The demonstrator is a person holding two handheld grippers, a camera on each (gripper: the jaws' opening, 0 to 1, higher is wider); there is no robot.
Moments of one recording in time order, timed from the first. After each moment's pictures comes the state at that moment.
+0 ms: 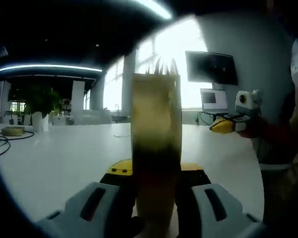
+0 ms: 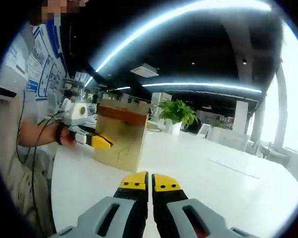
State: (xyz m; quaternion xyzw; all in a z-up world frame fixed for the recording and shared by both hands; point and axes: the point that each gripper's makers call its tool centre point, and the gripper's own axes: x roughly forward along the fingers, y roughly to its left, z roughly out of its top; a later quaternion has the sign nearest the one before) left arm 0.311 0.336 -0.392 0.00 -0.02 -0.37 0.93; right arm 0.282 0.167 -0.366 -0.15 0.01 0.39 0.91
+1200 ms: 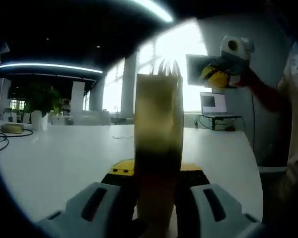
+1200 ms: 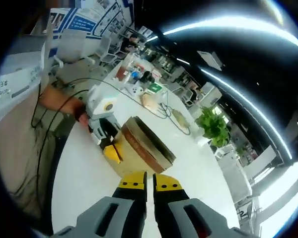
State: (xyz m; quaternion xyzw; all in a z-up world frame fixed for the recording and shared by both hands) left arm 0.312 0.336 -0.393 -0.01 -0.02 -0.37 0.93; right arm 0.278 0.253 -0.278 -0.44 0.03 0.49 0.75
